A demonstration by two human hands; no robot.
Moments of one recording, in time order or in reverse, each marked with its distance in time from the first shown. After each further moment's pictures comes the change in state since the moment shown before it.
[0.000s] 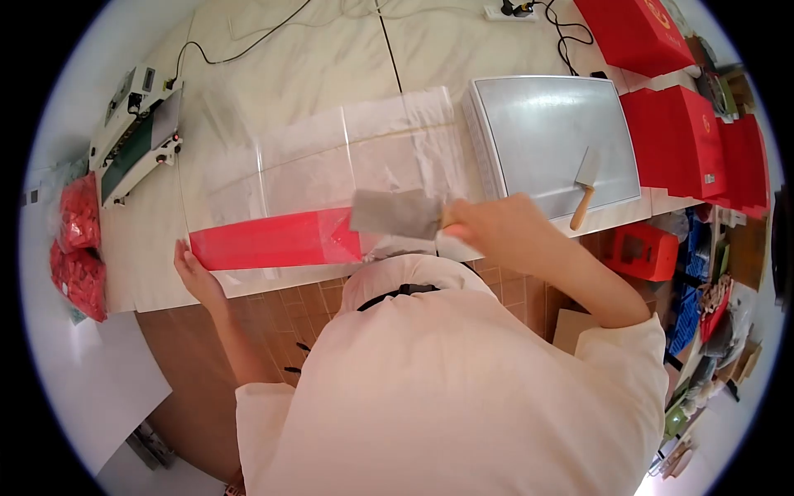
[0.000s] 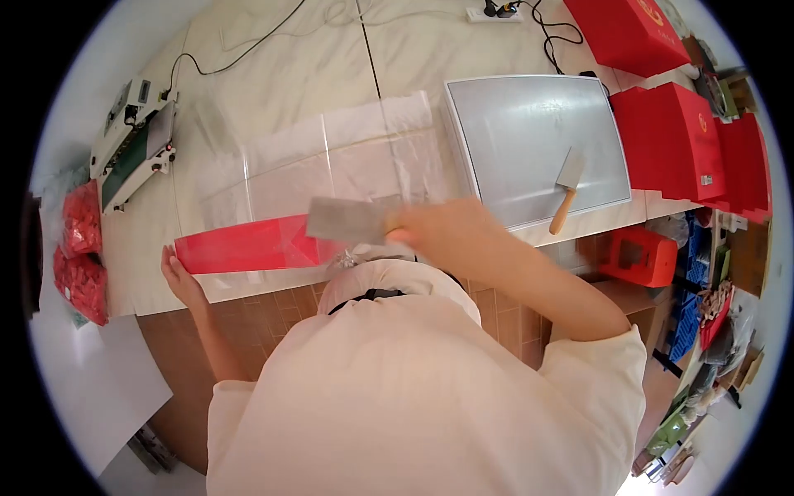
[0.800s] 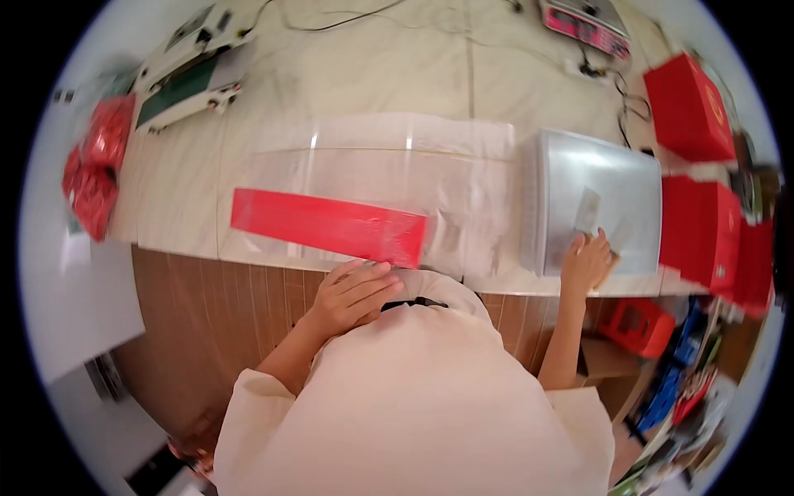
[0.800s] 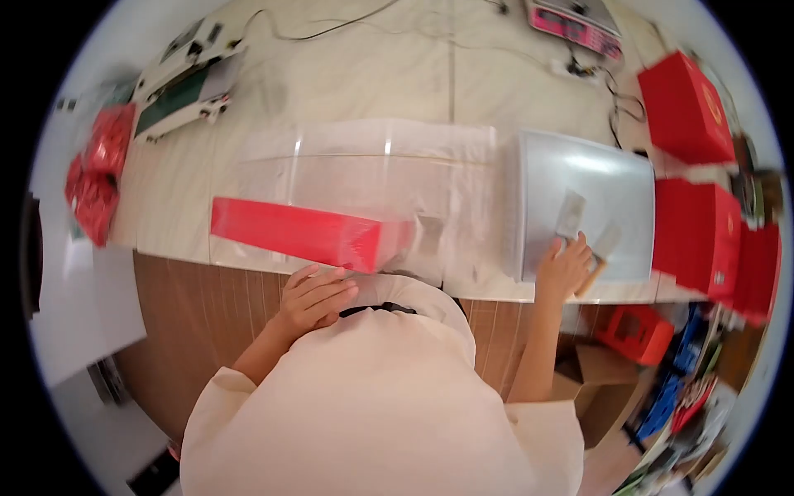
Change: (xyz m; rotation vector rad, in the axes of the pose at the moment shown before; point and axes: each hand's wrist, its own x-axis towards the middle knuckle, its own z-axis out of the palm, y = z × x) left_hand -0.117 0.091 0.031 0.132 -0.660 1.074; right_hand -0.051 0.122 0.079 -0.591 0.578 0.975
